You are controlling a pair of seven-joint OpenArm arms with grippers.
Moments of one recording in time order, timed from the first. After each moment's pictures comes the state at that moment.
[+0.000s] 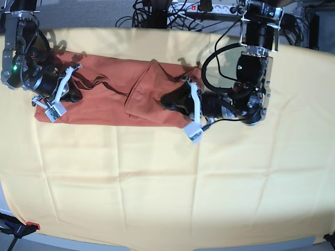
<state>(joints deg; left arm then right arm) -9.2 -11.2 10.5 88.4 -55.4 -43.9 73.6 -11.0 26.3 12.2 100.4 36.3 40.3 -54.0</state>
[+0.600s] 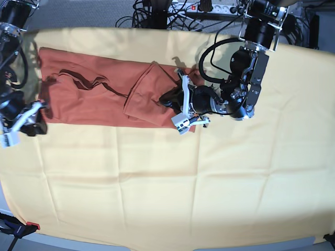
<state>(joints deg) -8.4 -13.5 18.5 88.4 -38.2 -43.4 59.7 -3.5 26.0 30.9 100.3 41.2 31.2 -58.7</state>
